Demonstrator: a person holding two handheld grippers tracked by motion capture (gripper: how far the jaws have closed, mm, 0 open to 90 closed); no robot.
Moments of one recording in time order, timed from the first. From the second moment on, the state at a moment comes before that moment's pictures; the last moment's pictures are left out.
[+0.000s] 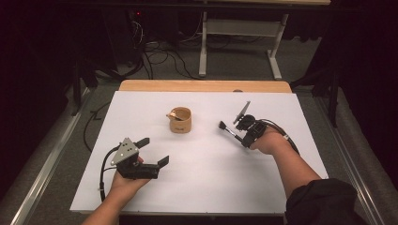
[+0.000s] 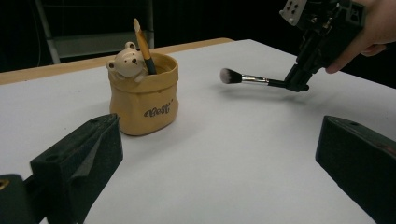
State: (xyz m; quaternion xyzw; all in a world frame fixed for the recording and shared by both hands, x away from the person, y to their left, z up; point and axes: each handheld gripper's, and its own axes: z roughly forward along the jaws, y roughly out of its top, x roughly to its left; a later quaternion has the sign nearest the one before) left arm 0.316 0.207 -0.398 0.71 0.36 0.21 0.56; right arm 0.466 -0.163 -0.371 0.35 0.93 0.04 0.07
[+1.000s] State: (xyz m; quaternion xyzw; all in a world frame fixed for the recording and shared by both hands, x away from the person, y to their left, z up) left arm 0.316 0.207 -0.398 0.71 0.36 0.22 0.56; right arm 0.438 -0.197 -0.371 0.39 0.91 0.09 0.09
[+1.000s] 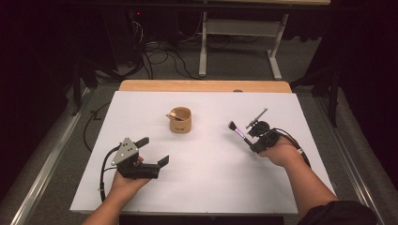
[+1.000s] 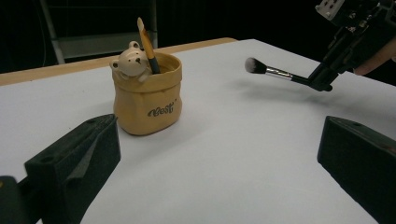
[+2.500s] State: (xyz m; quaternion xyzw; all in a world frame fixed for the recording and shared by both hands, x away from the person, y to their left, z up) left arm 0.318 0.207 -0.402 0.71 0.37 0.21 0.56; right arm 0.409 -0.209 -0.406 0.40 0.83 0.33 0.21
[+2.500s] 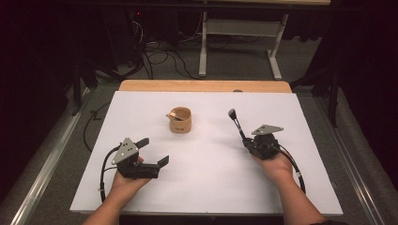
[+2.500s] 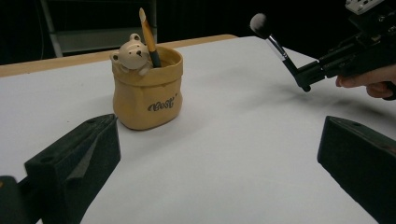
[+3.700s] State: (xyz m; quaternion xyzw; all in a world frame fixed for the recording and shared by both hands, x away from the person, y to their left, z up) left arm 0.319 0.203 -0.408 0.71 0.38 0.19 0.56; right arm 0.382 -0.224 -0.422 0.40 0.75 0.46 0.26
